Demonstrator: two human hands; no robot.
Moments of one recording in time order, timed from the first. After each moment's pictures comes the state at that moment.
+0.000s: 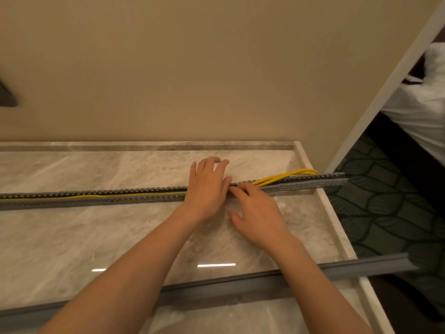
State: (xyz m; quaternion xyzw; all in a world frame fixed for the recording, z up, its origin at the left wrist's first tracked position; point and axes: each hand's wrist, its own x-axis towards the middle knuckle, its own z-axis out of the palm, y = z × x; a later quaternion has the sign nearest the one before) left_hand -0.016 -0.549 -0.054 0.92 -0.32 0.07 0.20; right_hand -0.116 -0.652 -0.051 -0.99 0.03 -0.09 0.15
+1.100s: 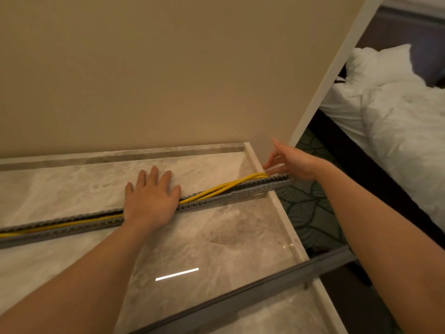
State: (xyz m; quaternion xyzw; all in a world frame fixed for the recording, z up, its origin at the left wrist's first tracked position) left_hand 0.014 -0.565 -0.079 0.96 -0.23 -0.07 0.11; right_hand -0.081 -0.876 -0.009 -0.75 0.34 0.10 0.56
